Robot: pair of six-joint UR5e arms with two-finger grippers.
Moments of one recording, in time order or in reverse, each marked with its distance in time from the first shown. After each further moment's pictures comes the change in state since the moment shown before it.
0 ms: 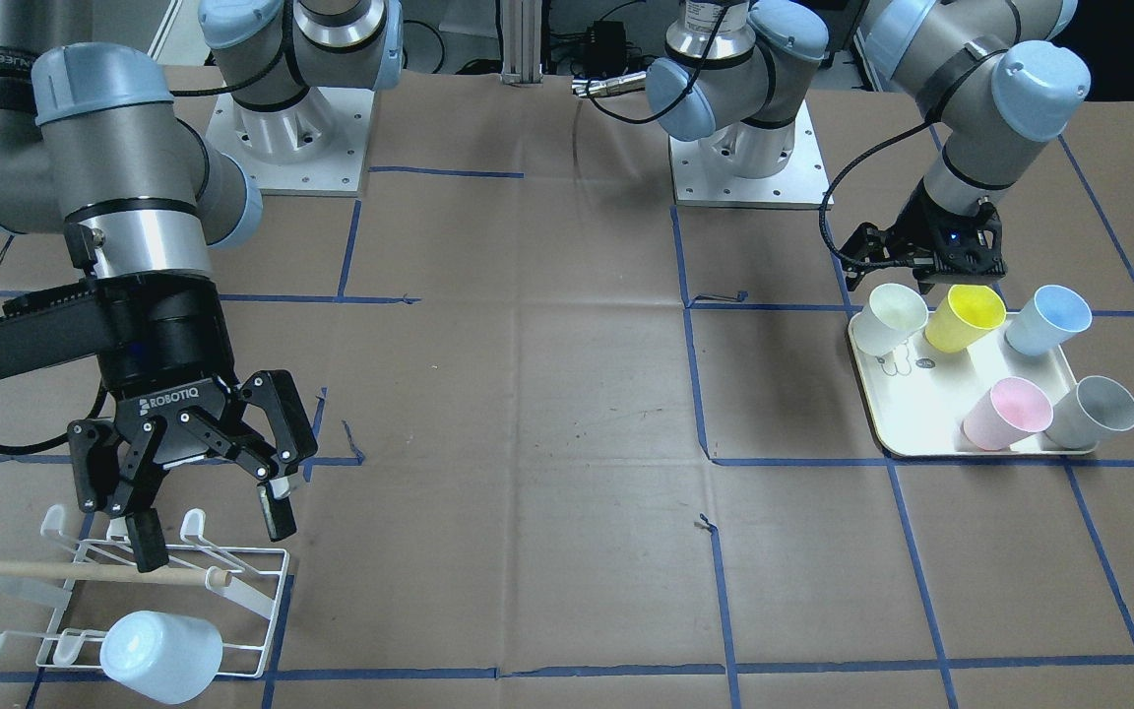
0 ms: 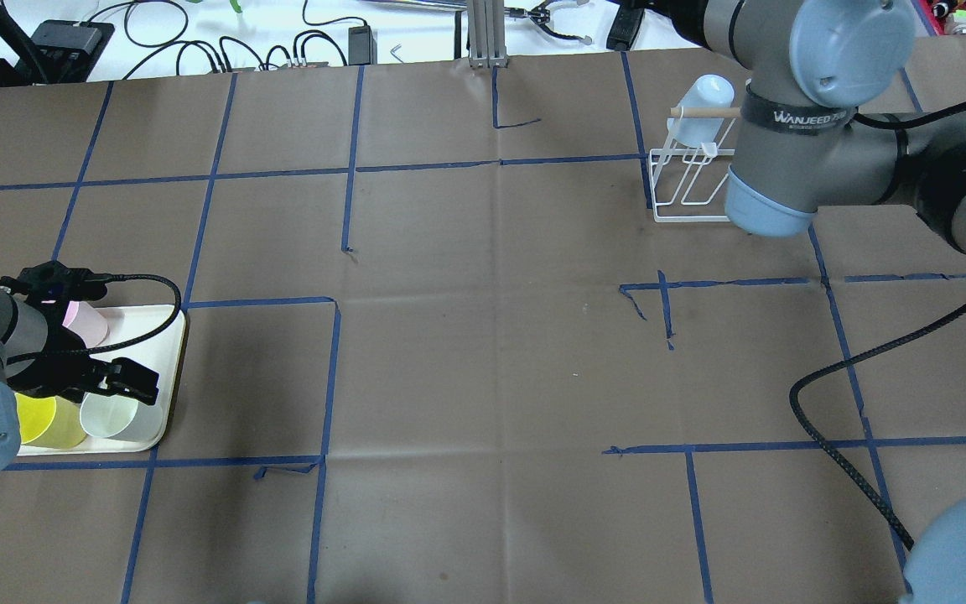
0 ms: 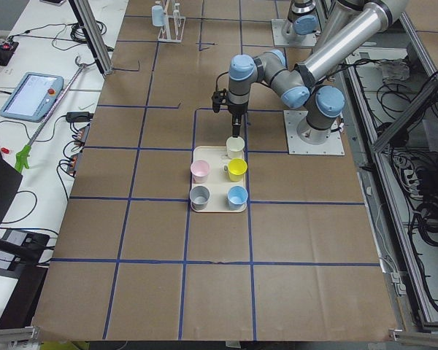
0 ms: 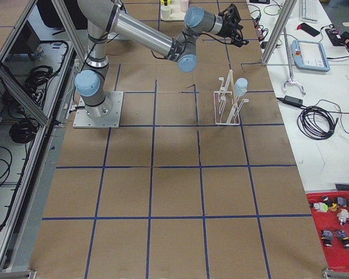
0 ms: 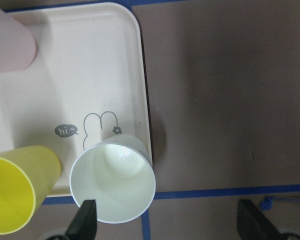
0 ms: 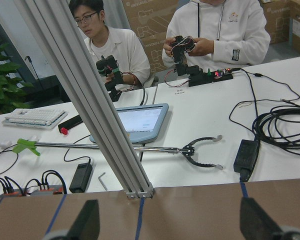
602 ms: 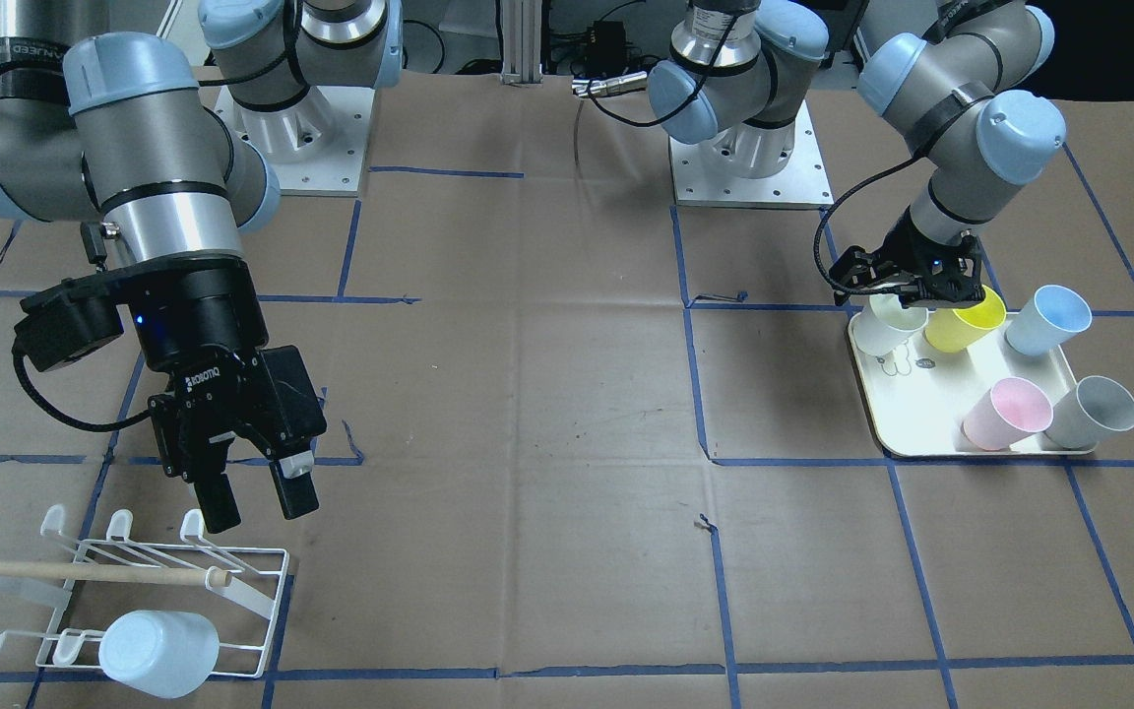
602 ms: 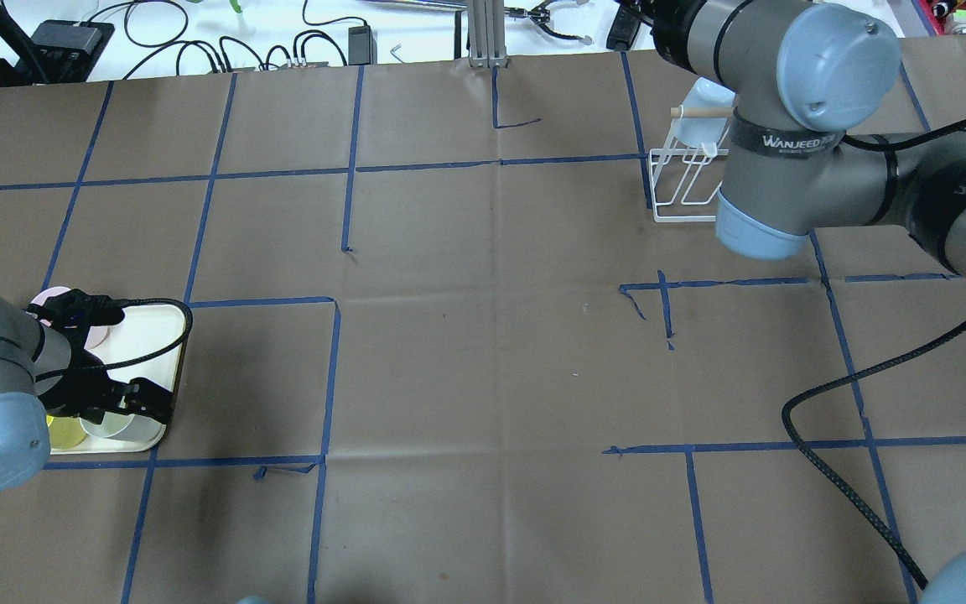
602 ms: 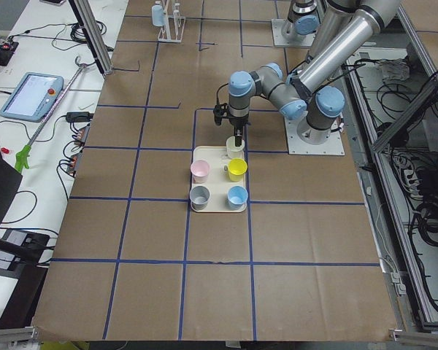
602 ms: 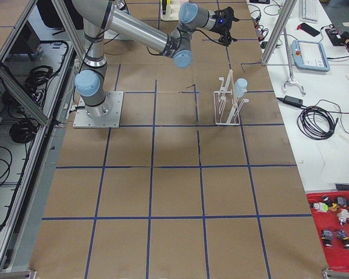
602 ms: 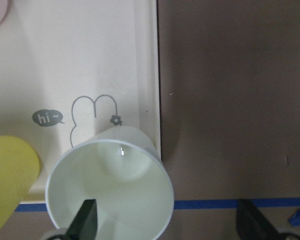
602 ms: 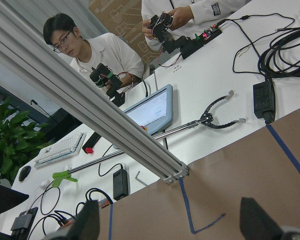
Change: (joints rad) left arm 0.021 -0.075 -0.045 0.069 0.004 0.004; right arm 0.012 -0.026 0.048 -0.009 0.023 0.434
